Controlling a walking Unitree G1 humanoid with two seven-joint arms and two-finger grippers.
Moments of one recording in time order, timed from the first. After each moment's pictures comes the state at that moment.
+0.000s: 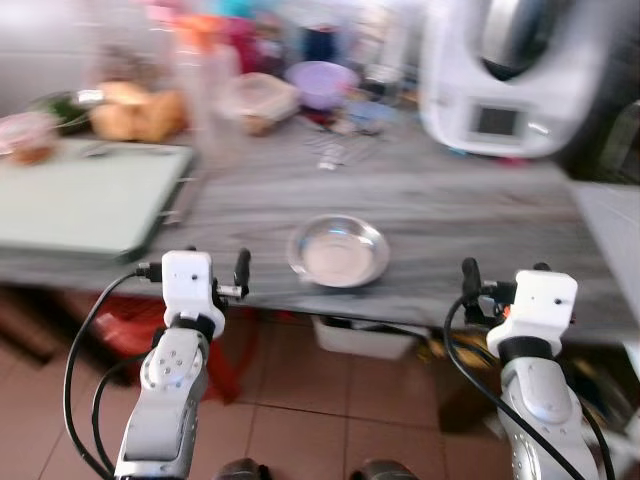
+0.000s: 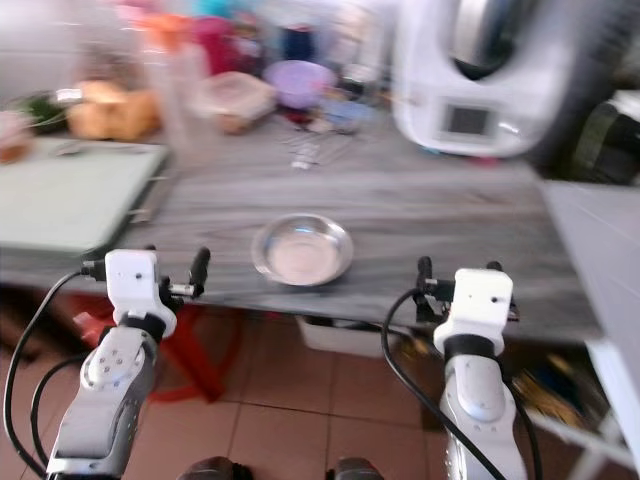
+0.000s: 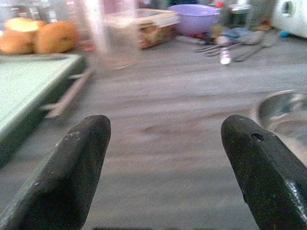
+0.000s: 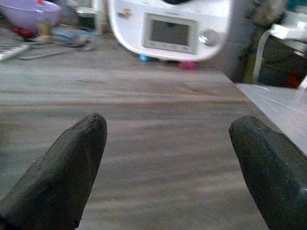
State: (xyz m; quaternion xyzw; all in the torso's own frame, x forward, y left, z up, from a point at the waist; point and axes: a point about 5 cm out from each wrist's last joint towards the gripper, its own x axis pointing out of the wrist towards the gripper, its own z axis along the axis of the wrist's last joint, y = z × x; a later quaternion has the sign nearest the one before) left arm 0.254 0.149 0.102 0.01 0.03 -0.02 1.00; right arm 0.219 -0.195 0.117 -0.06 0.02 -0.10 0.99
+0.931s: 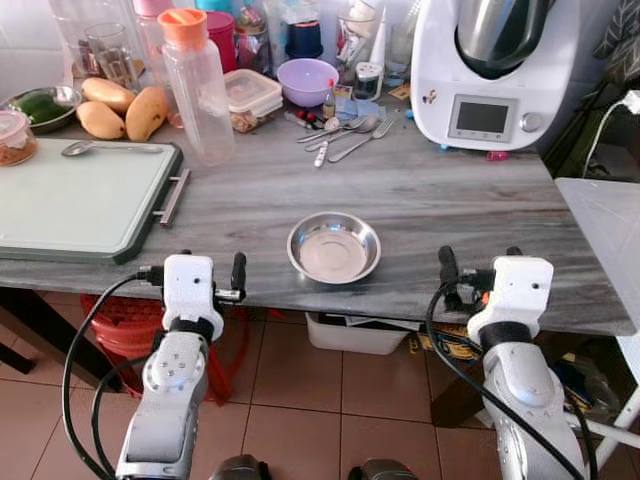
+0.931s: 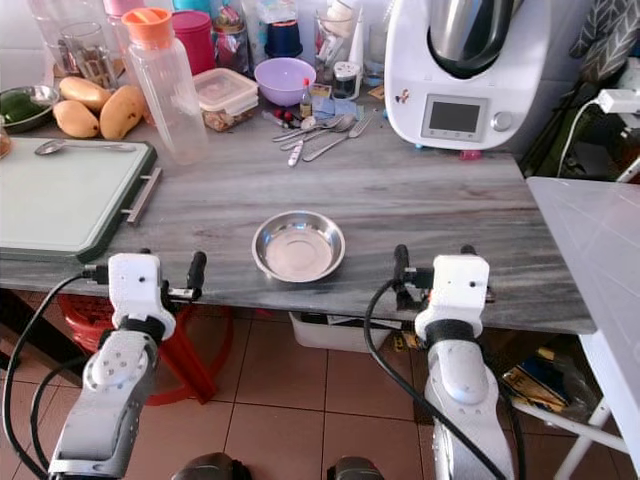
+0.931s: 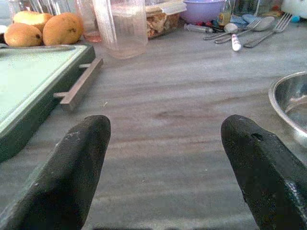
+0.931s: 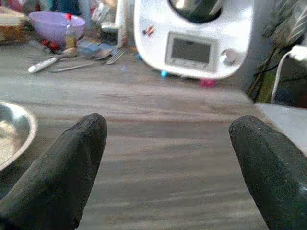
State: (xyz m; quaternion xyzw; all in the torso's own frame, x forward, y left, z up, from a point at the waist) left arm 0.250 0.151 0.093 0.04 0.04 -0.01 1.00; right arm 0.233 -0.181 0.124 -0.07 0.00 -0.06 1.00
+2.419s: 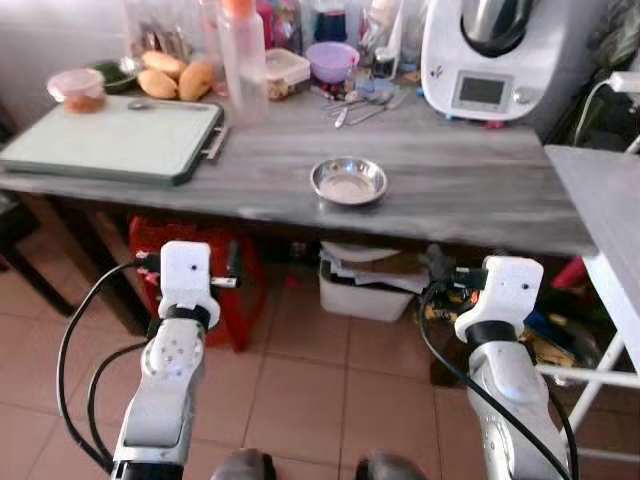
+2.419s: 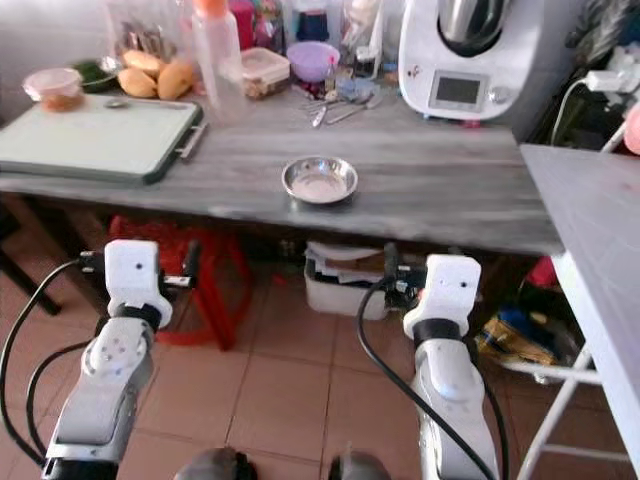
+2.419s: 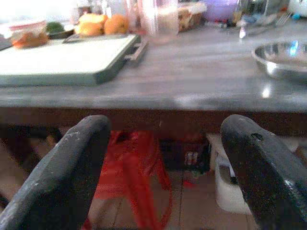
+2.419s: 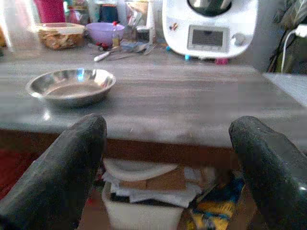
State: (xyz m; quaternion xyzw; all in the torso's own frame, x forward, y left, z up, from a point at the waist) left arm 0.261 0.152 0.101 0.05 0.04 0.00 1.00; right arm 0.236 -0.171 0.119 -0.01 0.00 -0.05 1.00
